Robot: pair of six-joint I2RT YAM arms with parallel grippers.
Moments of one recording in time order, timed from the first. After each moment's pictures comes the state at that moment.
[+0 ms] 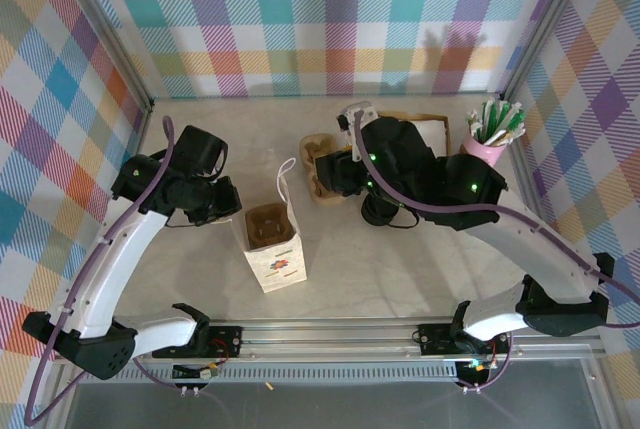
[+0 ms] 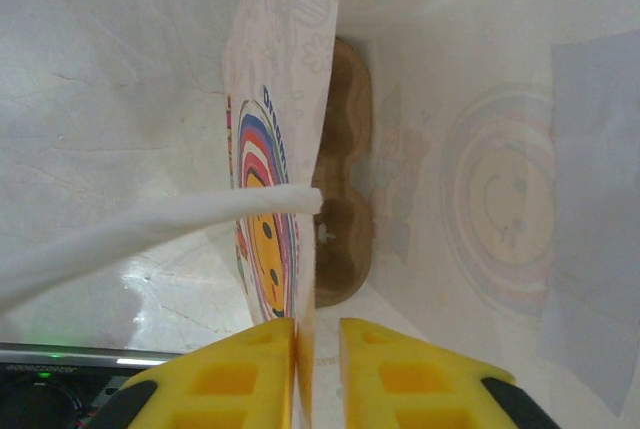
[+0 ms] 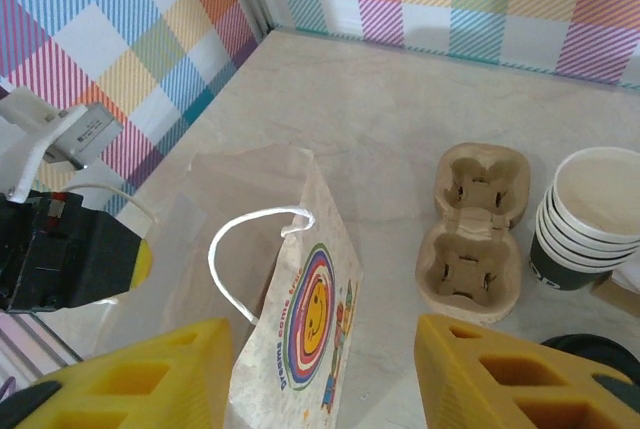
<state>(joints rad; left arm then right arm) -0.45 1.19 1.53 -1.47 0.02 -0.76 1.11 1.39 1.90 -1.04 0.35 0.46</state>
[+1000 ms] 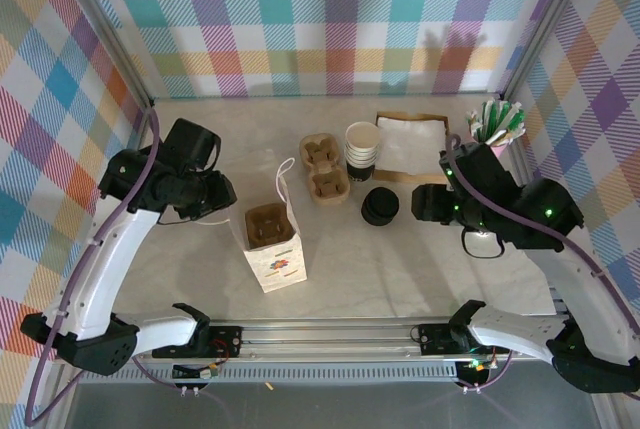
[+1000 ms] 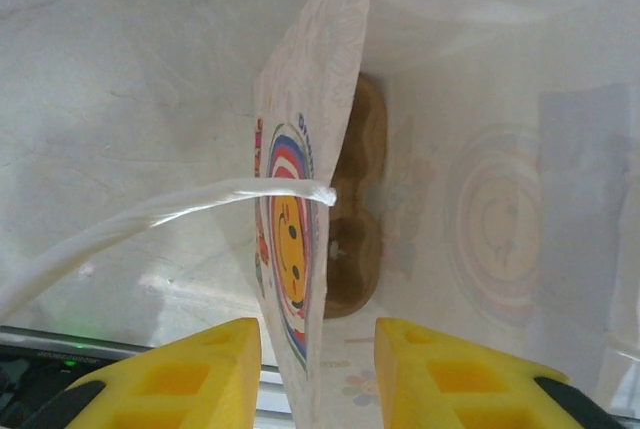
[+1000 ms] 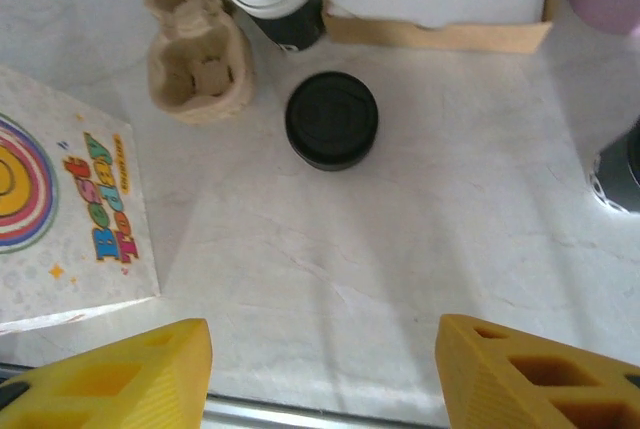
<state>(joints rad) -0.45 1.21 1.64 -1.57 -0.06 -0.81 0.71 1.06 1.58 -1.47 0.21 0.62</state>
